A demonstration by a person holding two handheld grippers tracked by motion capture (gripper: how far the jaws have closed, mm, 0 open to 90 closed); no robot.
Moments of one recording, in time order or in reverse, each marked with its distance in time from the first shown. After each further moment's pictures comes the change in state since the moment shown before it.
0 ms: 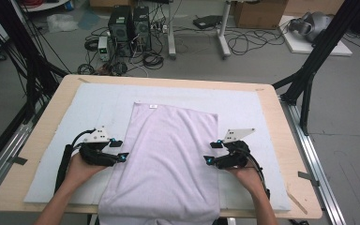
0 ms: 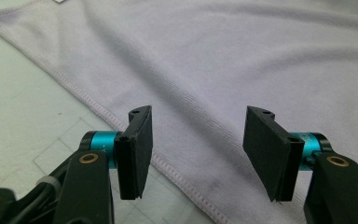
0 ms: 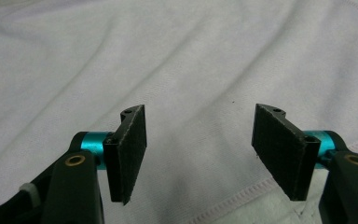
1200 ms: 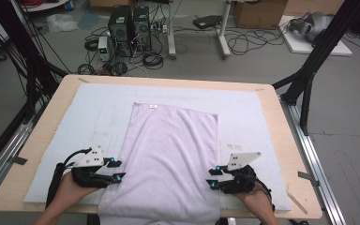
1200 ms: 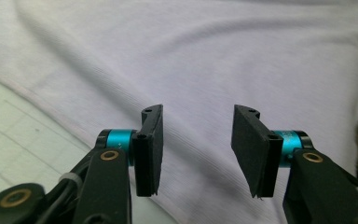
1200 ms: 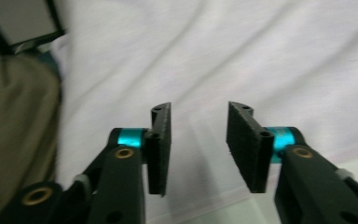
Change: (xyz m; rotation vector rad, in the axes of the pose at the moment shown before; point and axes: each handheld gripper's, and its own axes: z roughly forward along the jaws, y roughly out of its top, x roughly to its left) left arm -0.046 -0.015 -0.026 0.002 -0.070 0.075; right arm 0.056 -0.028 -0.025 0.013 0.103 -0.044
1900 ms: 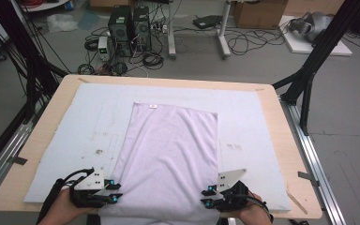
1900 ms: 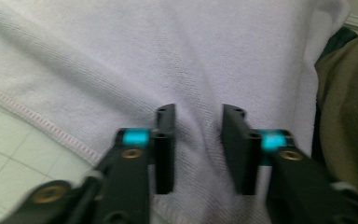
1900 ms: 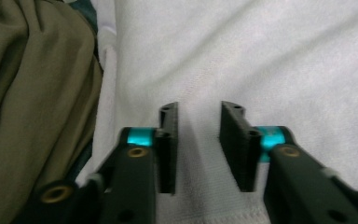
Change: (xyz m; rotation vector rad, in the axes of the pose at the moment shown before) left arm -0.041 -0.029 -0.006 0.116 -0.107 0.103; right arm 0.044 -0.010 0.018 0.149 0.092 -0.138
